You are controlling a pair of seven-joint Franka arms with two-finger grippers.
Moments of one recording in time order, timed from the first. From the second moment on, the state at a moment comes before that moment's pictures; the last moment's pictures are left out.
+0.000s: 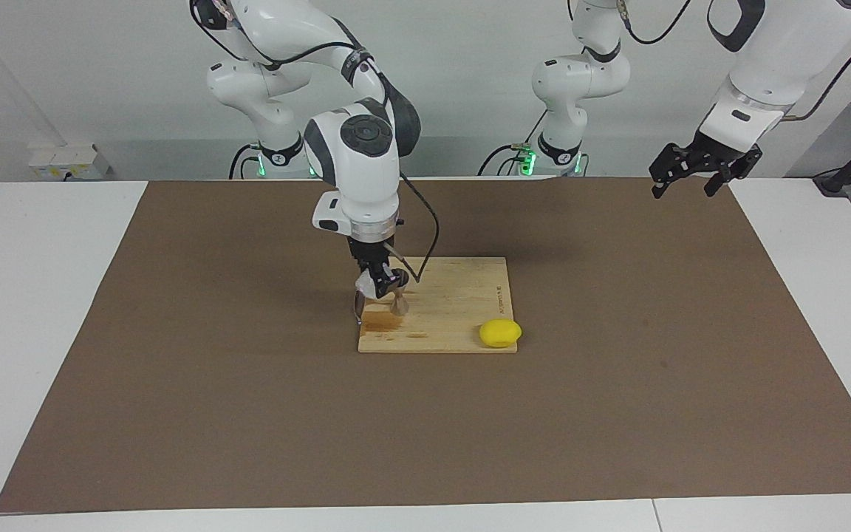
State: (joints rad) left arm 0.09 -0.05 -0.13 -1.62 -0.01 1.53 -0.01; right arm 0.43 0.30 0.05 -1.66 -0.09 1.98 1.50
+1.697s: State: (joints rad) left arm 0.09 -0.05 -0.13 -1.62 -0.01 1.53 -0.01; right arm 0.39 0.30 0.05 -1.66 0.00 1.98 1.50
